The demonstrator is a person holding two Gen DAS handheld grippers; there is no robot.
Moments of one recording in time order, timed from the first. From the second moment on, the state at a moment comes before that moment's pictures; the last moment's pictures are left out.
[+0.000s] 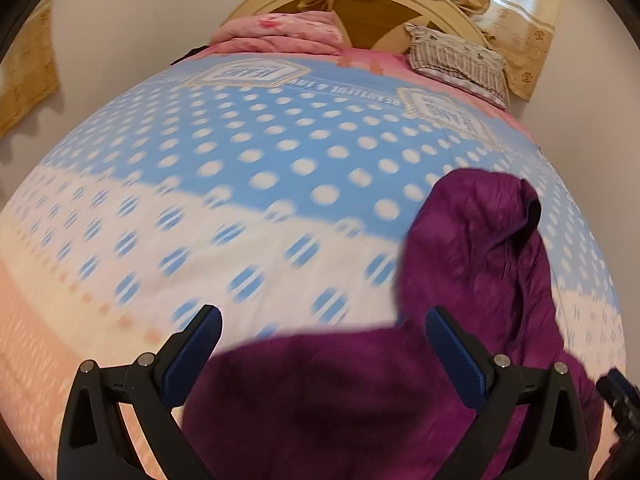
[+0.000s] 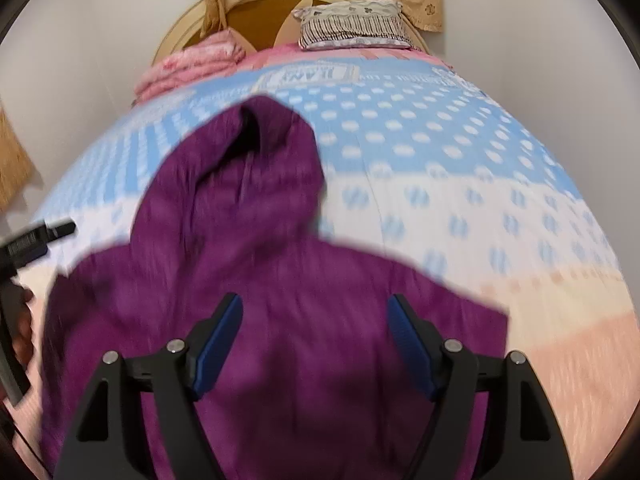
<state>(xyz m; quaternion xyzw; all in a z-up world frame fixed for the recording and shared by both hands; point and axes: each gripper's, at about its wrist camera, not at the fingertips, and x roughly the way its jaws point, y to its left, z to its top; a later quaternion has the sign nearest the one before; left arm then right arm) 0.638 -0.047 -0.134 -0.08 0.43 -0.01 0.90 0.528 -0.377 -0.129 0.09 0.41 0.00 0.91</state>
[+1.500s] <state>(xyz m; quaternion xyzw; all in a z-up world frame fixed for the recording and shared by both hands) 0.517 -0.096 -0.087 0.05 0.25 -0.21 0.94 0.485 -0.361 -0.100 -0.01 0.31 0.06 0.95</state>
